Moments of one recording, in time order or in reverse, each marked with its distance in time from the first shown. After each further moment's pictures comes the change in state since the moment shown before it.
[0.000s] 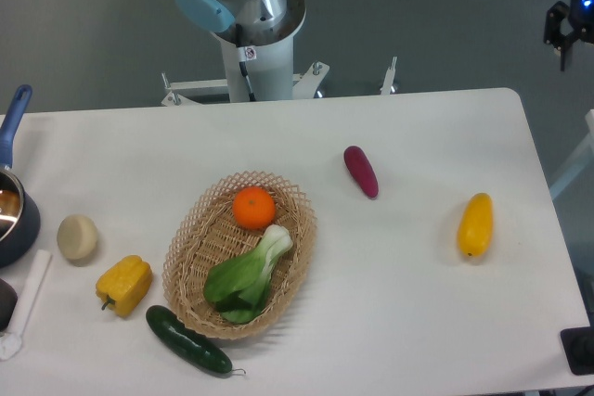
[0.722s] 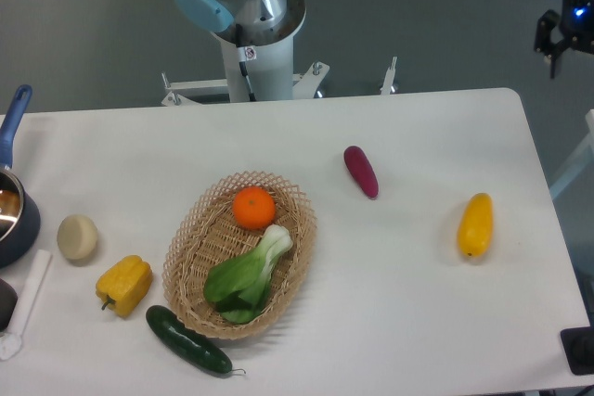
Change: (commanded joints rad) arm -0.020 -0.002 -0.095 0.055 -0.009 -0.098
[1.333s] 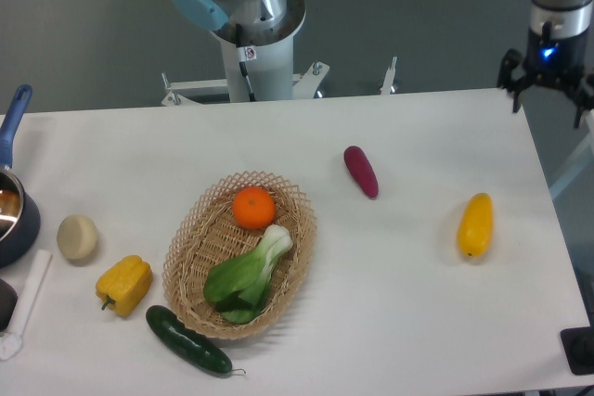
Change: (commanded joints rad) arm -0.098 -0.049 -0.074 0.019 -0.002 -0.331
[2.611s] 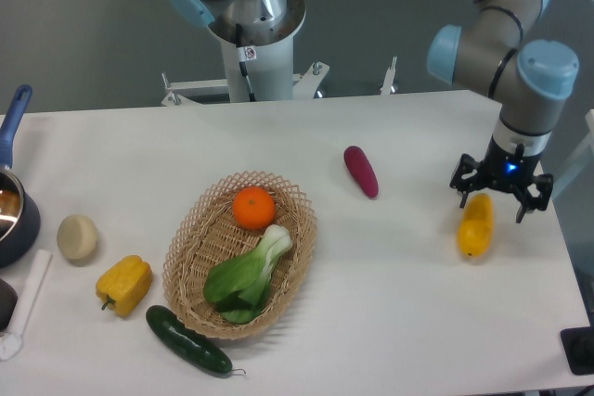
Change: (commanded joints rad) arm -0.112 -0.302 0.133 0.066 -0.078 -0.223
